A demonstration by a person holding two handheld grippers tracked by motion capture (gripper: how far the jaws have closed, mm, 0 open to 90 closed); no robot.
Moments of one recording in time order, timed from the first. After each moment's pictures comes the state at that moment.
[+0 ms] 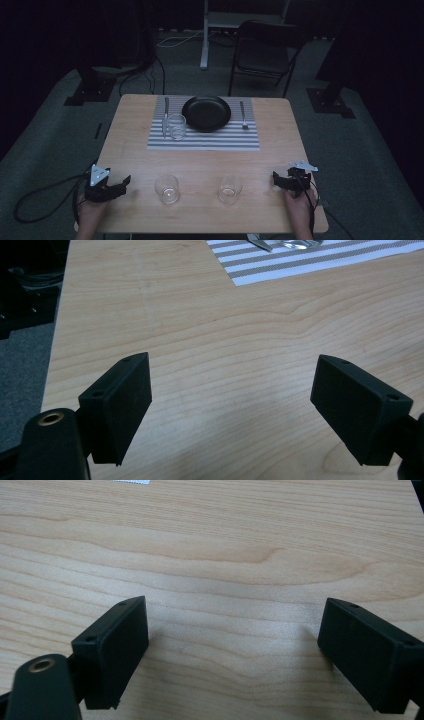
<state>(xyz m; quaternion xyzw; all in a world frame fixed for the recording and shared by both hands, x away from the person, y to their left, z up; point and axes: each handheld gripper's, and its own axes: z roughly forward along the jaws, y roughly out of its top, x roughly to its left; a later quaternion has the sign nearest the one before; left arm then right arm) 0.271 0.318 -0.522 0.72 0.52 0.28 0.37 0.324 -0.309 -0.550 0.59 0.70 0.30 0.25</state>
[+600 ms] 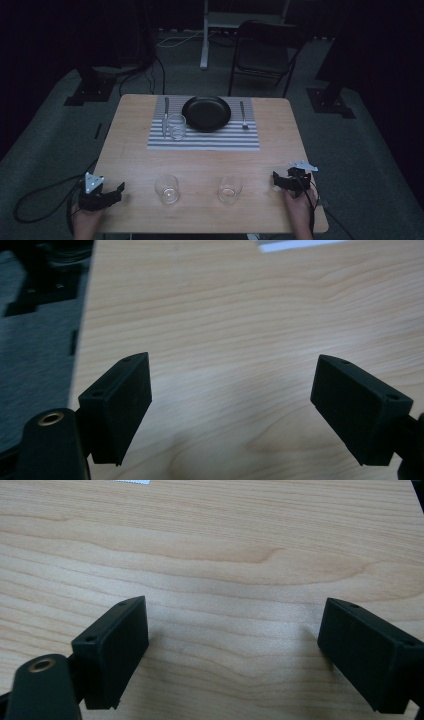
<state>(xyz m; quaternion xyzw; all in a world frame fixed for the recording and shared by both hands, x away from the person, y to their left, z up) 0.249 0.326 -0.529 0.71 0.55 0.29 0.33 0.324 -0.309 -0.550 0.59 0.70 0.30 0.25</state>
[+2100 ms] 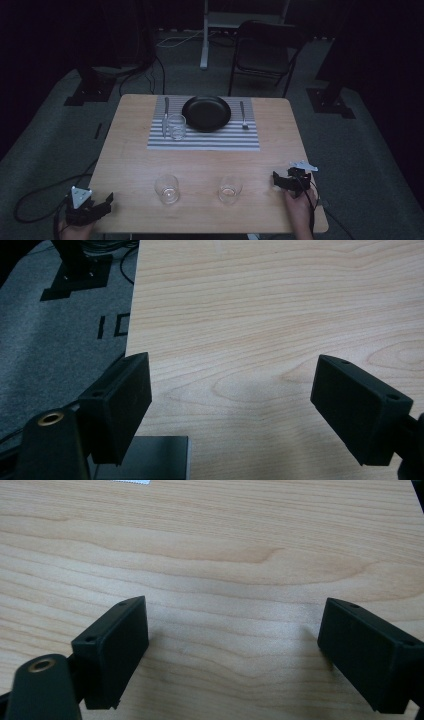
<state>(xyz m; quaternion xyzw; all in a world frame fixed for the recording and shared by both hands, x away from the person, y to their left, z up) 0.213 0.343 -0.534 0.69 0.58 0.31 0.31 0.324 -0.309 -0.550 0.59 0.70 0.30 0.25</state>
